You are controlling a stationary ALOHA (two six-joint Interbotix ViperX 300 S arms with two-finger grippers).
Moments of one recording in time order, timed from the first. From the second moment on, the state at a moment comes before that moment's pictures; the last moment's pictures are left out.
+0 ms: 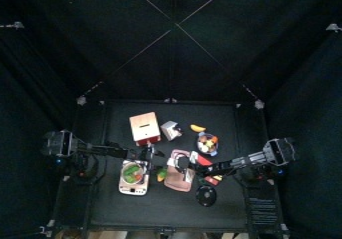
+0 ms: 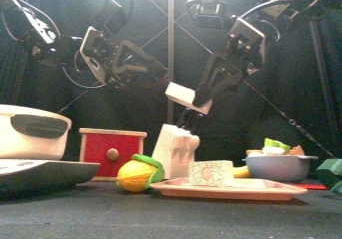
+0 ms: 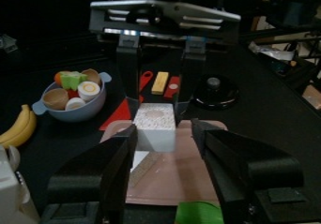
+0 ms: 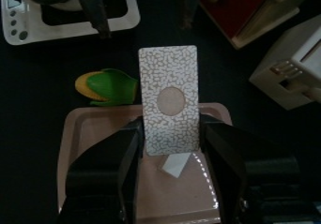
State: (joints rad) left arm 0.08 -0.10 0.92 0.34 -0.68 -0.15; right arm 0.17 -0.10 0.68 -1.12 0.45 1.35
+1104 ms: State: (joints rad) left arm 0.08 -0.13 0.96 0.21 -0.68 -0.15; right arm 0.06 0.05 0.74 -0.78 0.50 1.35
